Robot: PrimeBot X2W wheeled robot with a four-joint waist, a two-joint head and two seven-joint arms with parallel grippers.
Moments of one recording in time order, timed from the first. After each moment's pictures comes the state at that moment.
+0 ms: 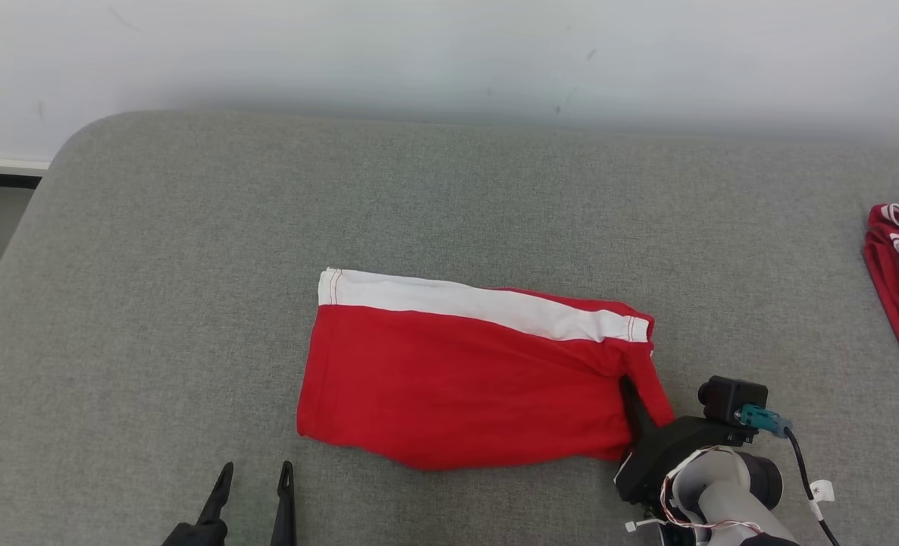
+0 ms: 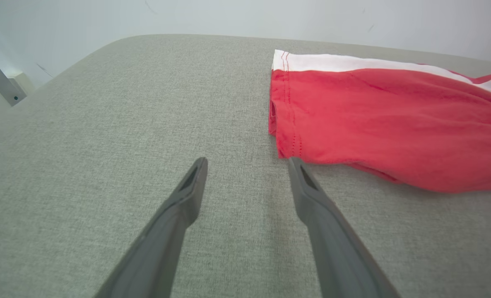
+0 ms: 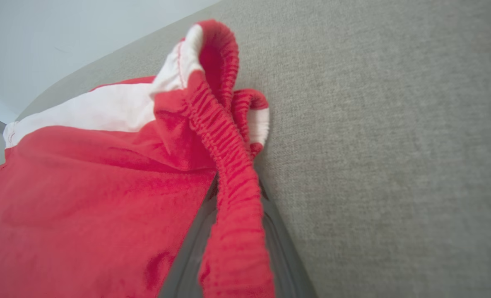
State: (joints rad) left arm -0.04 0.05 -0.07 0.37 -0.13 -0.06 -0.26; right arm -0.46 -0.07 0.14 0.95 0.47 0.13 -0.17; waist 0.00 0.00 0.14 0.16
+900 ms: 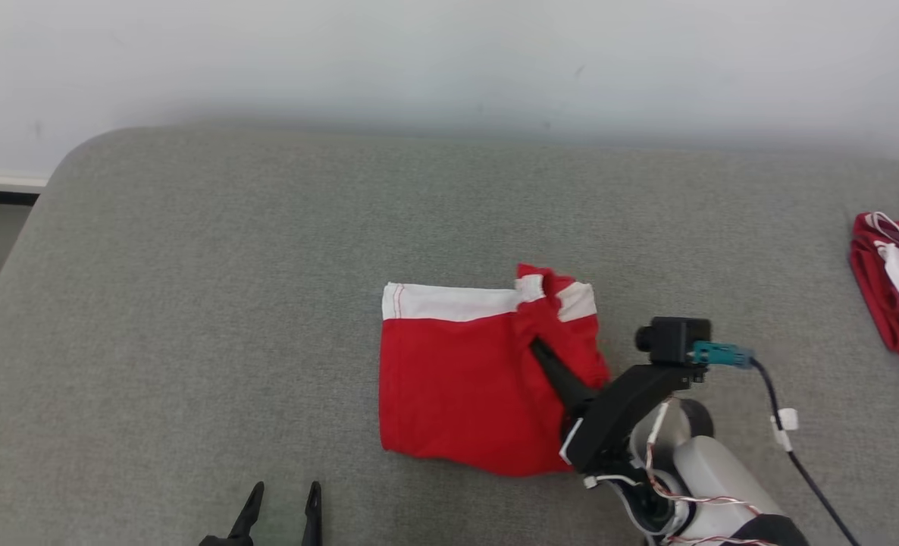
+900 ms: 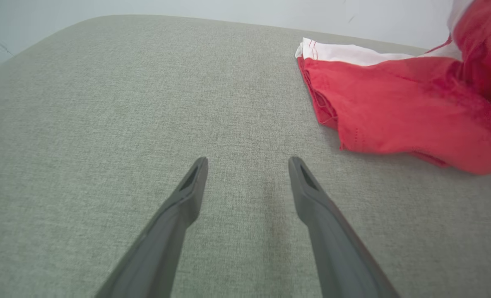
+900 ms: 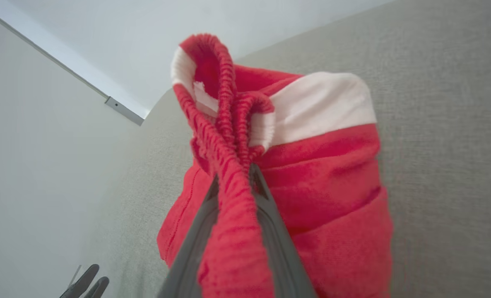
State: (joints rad) left arm -0.03 0.05 -0.14 0.42 -0.18 -0.06 -0.26; right arm -0.42 -0.12 0.34 0.47 0.74 0.13 0.17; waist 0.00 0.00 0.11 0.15
